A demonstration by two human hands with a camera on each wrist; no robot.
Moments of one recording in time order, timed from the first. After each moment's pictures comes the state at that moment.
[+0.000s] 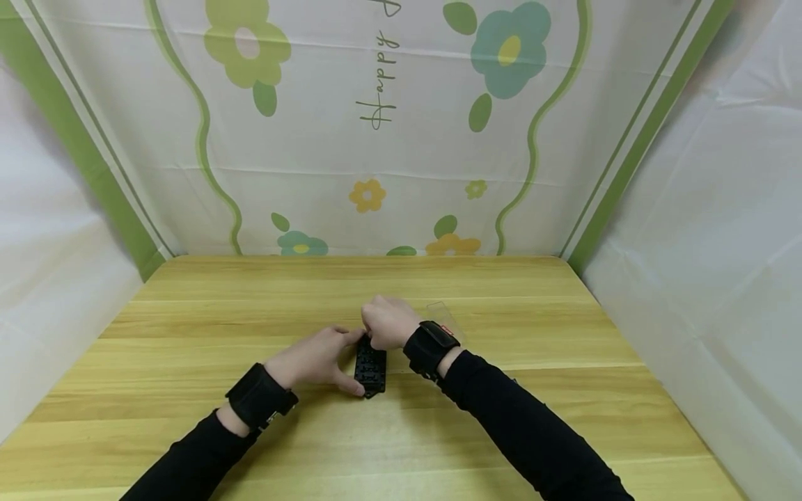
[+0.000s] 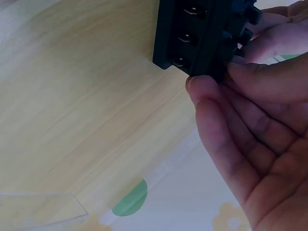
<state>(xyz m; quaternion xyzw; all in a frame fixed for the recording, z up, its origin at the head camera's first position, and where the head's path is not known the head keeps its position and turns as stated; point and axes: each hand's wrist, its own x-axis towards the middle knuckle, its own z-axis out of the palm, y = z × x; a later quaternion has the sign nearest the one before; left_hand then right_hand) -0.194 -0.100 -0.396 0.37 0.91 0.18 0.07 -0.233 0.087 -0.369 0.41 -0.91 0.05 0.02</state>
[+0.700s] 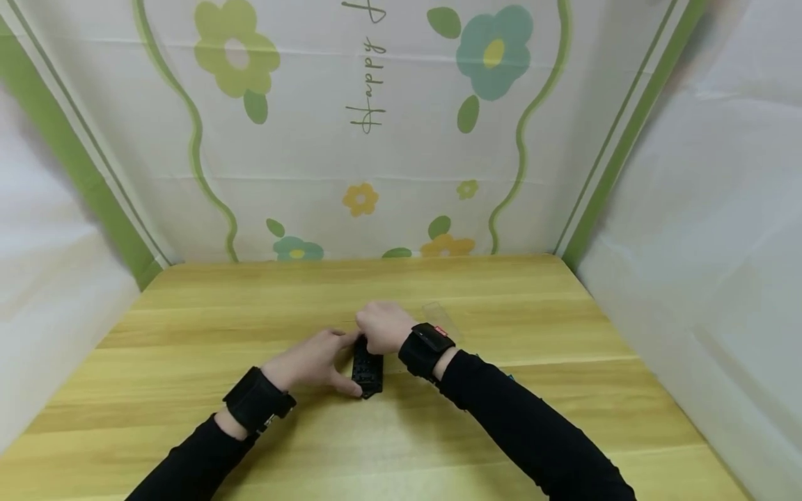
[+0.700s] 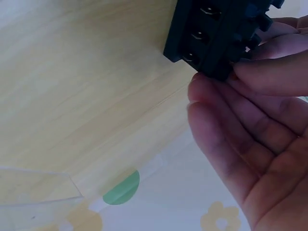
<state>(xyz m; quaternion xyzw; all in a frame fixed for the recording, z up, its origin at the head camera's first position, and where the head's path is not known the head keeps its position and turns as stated) -0.191 -0.099 -0.396 0.39 0.90 0.18 0.06 -0.229 0.089 -0.376 0.42 -0.90 0.00 0.07</state>
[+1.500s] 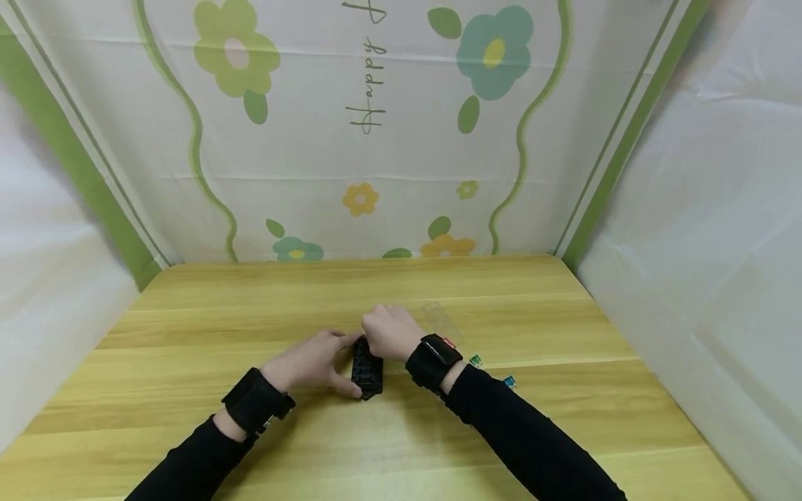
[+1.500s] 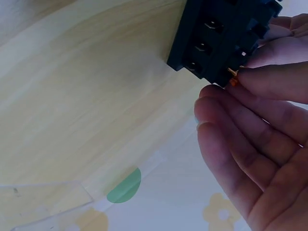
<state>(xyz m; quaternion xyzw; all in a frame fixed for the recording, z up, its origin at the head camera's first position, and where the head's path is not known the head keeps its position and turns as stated) -0.189 -0.098 -0.390 0.38 0.91 0.17 0.06 -0.216 0.098 -0.379 0.40 -0.91 0.03 0.12</state>
